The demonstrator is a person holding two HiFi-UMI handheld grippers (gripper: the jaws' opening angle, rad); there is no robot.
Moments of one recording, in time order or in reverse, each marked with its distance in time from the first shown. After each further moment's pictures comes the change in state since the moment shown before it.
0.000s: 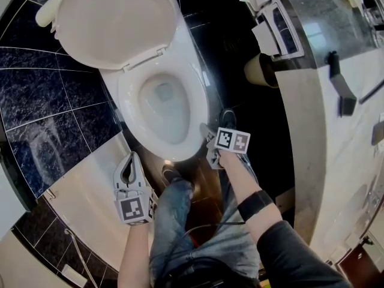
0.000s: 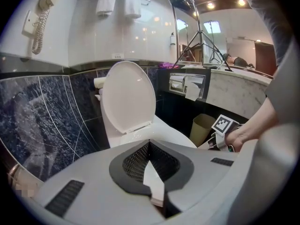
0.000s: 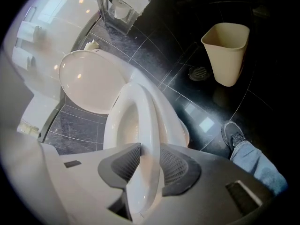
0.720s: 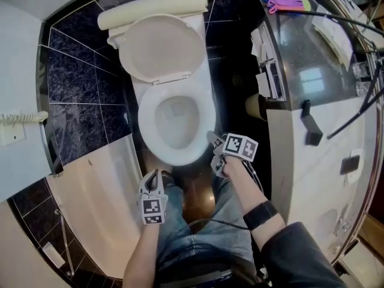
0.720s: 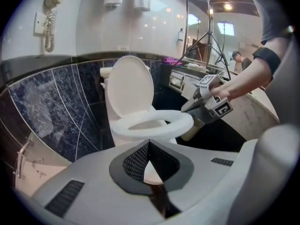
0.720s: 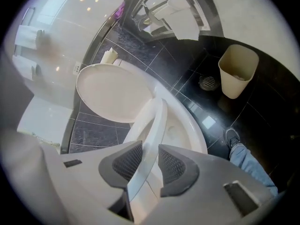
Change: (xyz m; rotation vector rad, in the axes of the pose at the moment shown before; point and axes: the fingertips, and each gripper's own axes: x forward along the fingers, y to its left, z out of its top) left arm -0.076 -0.045 -0.002 -0.169 0.187 -0.042; right arm -0.104 0.138 0.073 -0.004 0.069 0.009
